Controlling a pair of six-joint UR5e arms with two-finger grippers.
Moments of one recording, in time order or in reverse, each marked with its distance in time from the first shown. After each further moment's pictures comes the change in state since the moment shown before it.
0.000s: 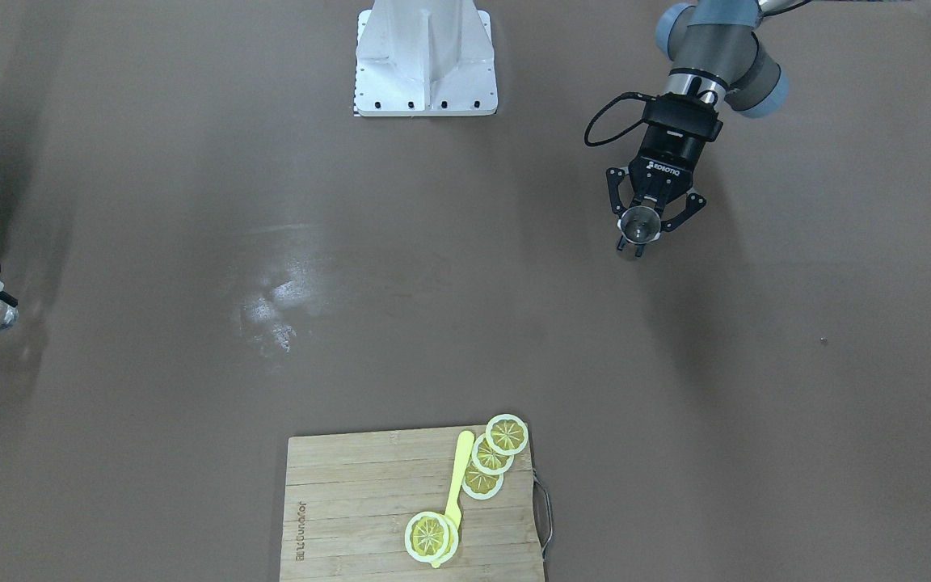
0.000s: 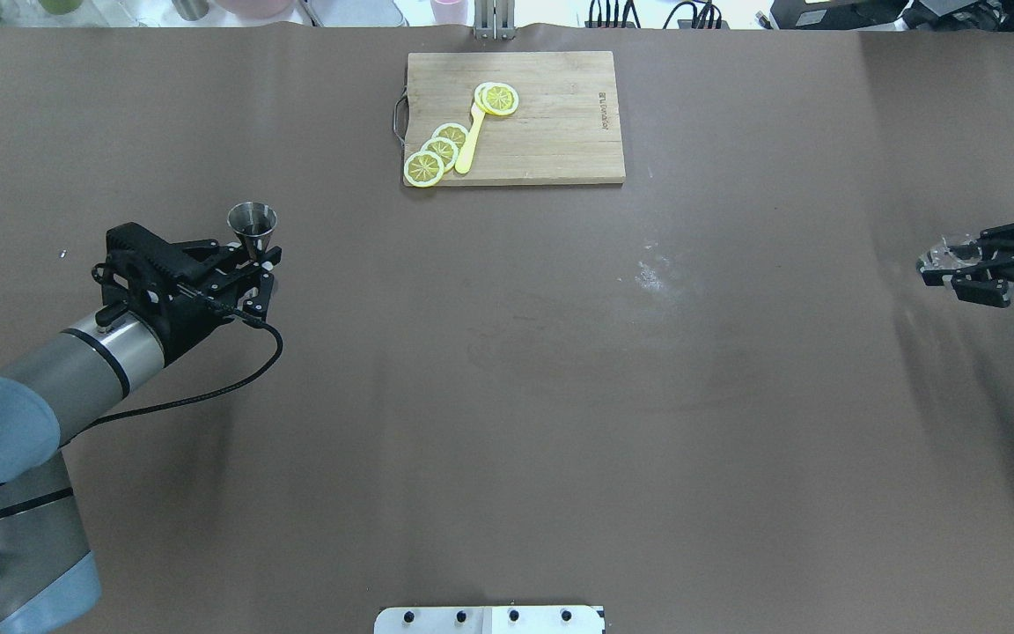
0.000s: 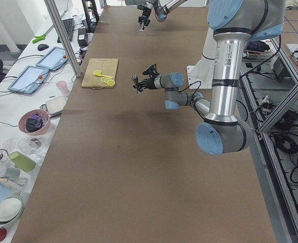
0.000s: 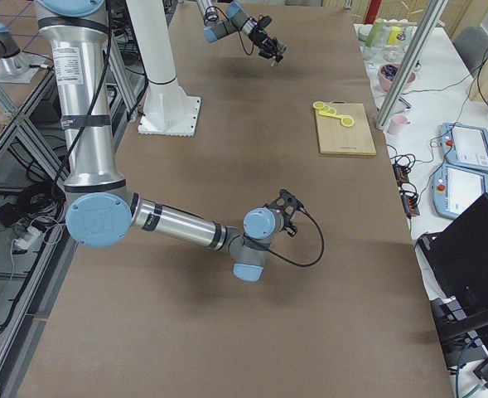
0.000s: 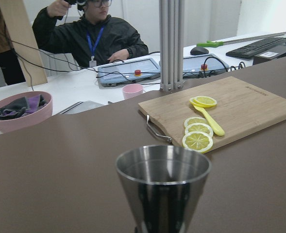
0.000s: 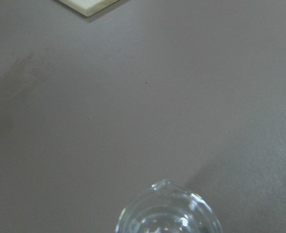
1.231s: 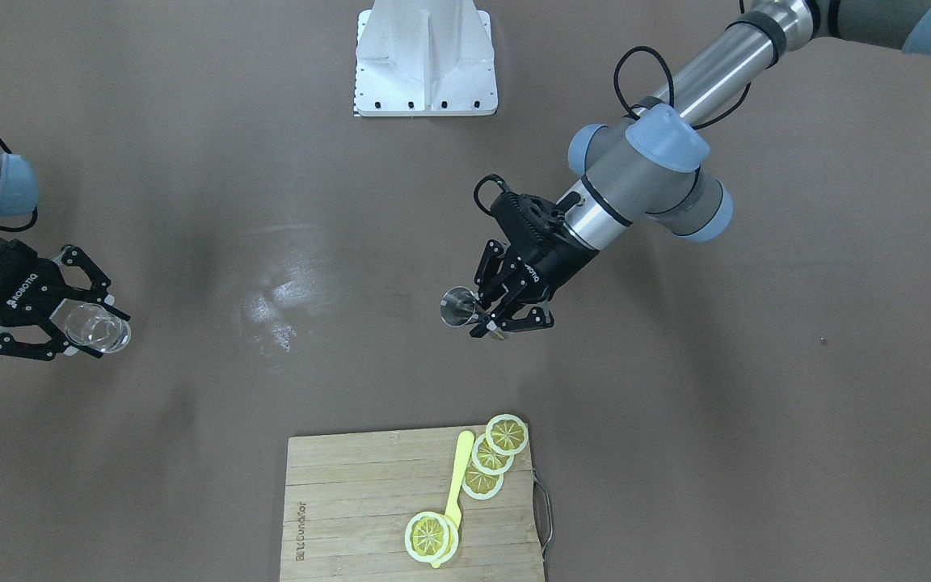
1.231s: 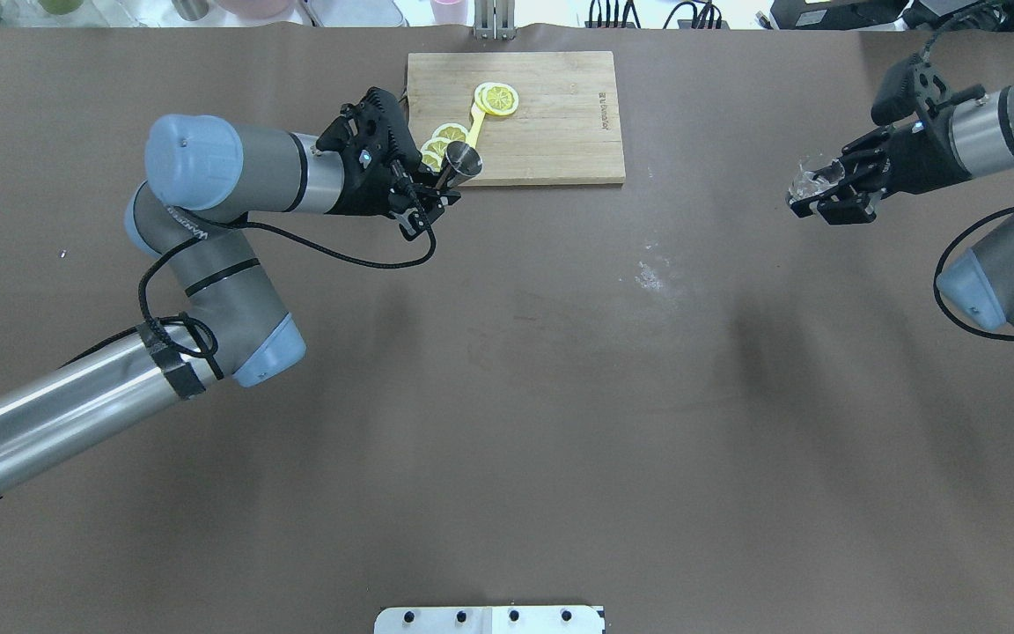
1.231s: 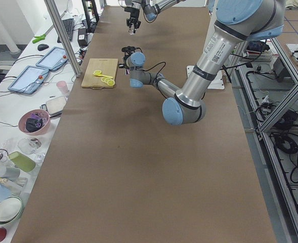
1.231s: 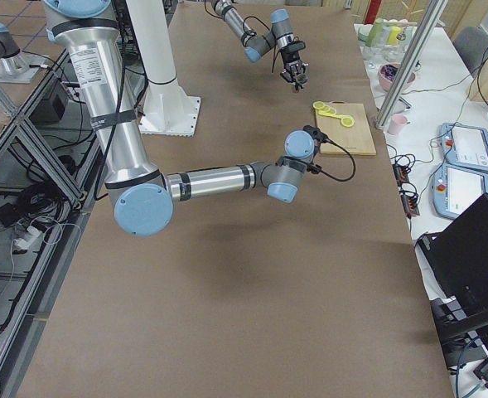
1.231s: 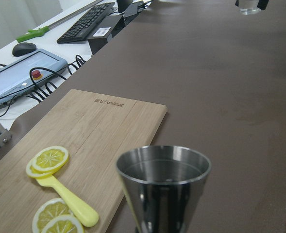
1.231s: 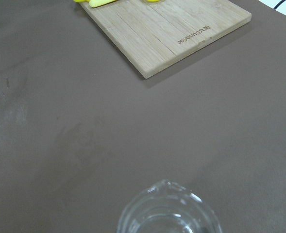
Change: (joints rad) left arm -0.232 -0.556 0.519 -0.002 -0.710 0.418; right arm -0.072 0.170 0.366 -0.697 0.015 -0.252
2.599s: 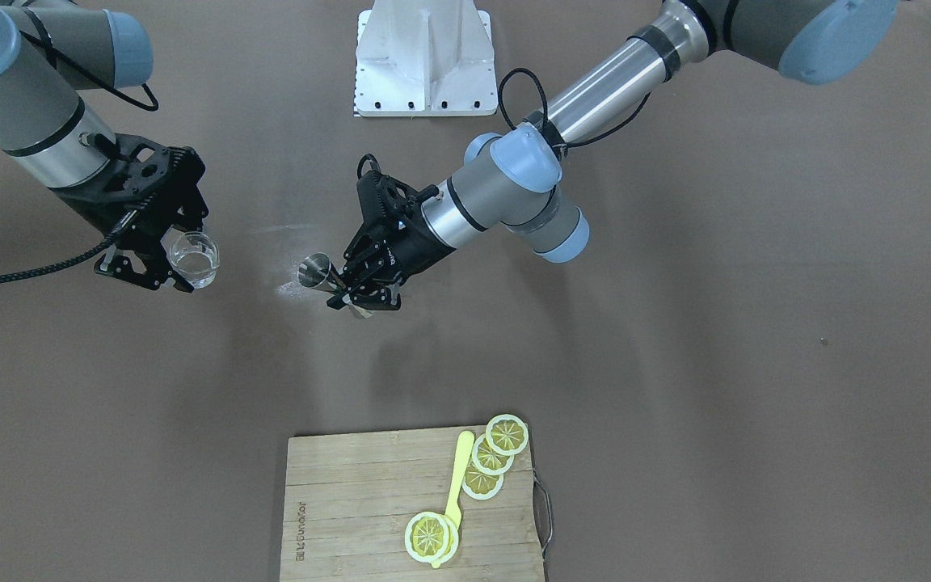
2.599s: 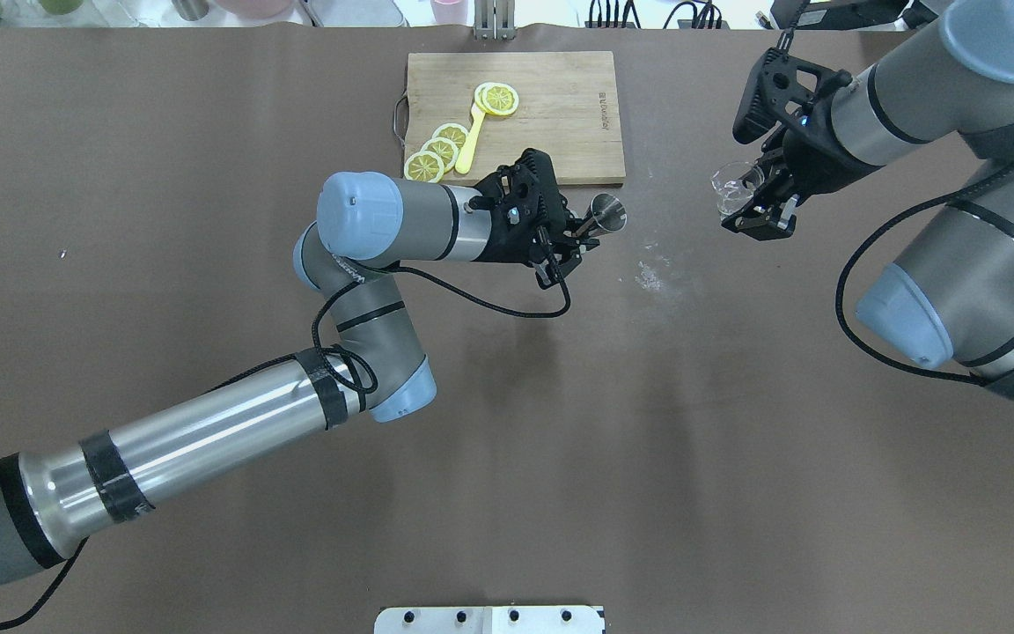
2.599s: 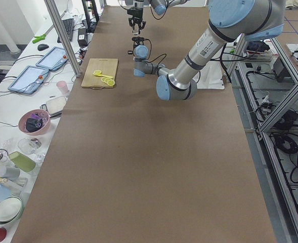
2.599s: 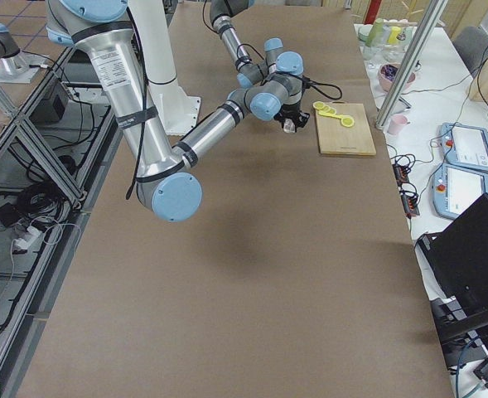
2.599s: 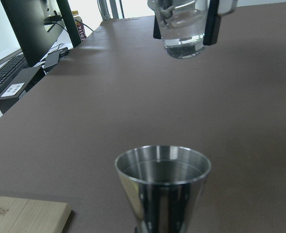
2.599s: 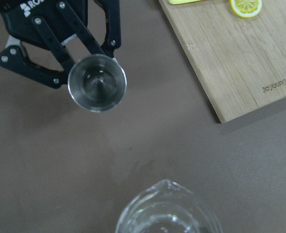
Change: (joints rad) left arm 0.160 -0.263 0.336 -0.283 0.084 0.044; right arm -0.137 0.138 0.396 -0.835 -0.176 -0.330
